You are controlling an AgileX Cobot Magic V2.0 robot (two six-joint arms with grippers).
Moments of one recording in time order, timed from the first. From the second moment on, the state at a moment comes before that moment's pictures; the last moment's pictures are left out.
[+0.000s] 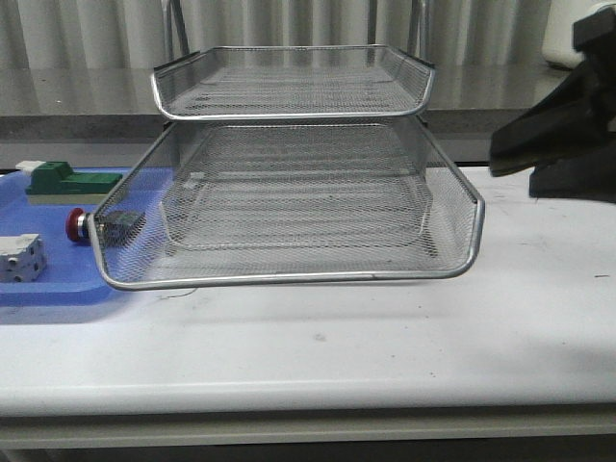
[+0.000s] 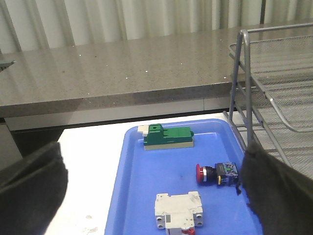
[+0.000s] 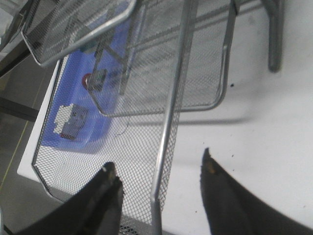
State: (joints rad) left arm 0.01 0.45 -0.47 0.05 0.22 0.06; right arm -0.08 1.35 -0.55 1.70 0.73 -1.30
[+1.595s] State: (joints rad) left arm 0.01 0.45 -0.47 0.05 0.22 0.06; right arm 0.11 0.18 -0.35 0.23 0.46 -0.26
